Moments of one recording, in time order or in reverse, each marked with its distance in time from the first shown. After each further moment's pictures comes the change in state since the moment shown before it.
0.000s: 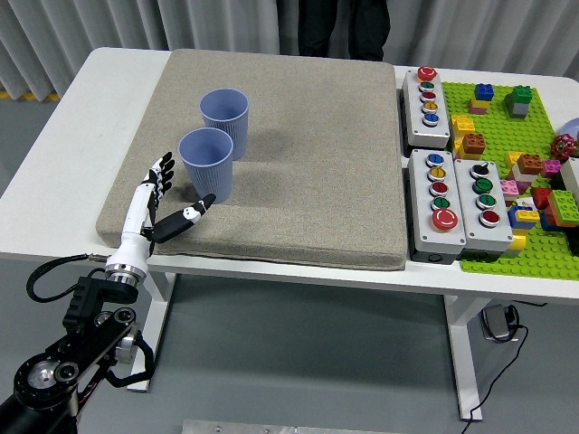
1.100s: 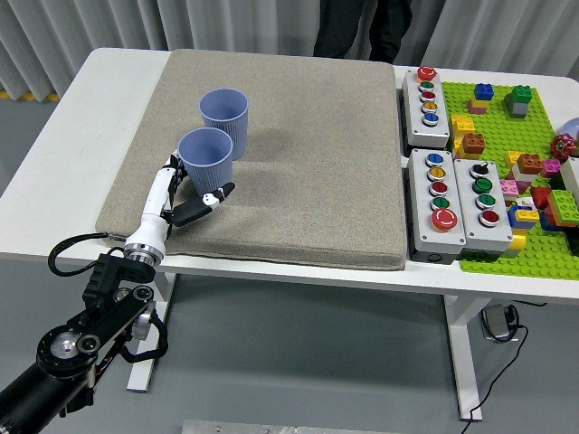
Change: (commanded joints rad) left arm -0.134 -0.030 0.029 0.120 -0.007 -0.027 0.010; right arm 0.011 -0.001 -0.003 -0.001 0.004 0.000 0.002
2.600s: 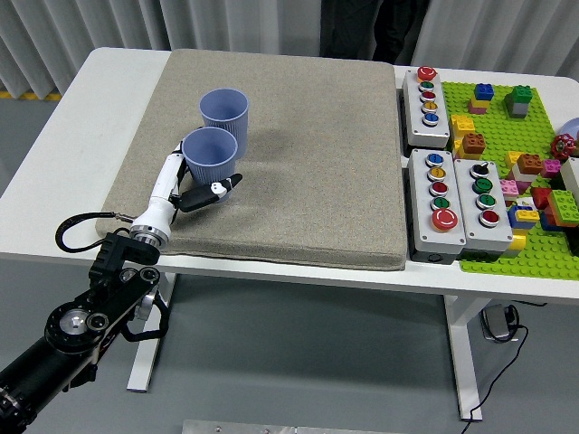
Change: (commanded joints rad) left arm -0.095 0.002 0.035 0.090 0.027 -0.029 0.021; right arm 0.010 -0.001 -0.001 0.000 0.003 -0.001 -0.001
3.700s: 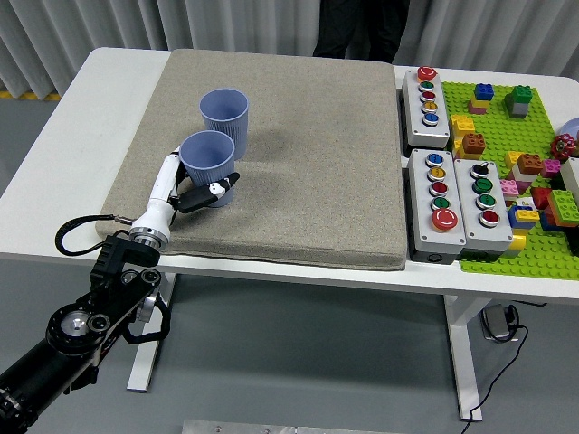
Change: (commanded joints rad) left arm 0.006 -0.005 0.006 0.004 -0.016 0.035 -0.017; right arm -0.001 0.000 -0.002 0.000 -0.002 0.002 -0.002
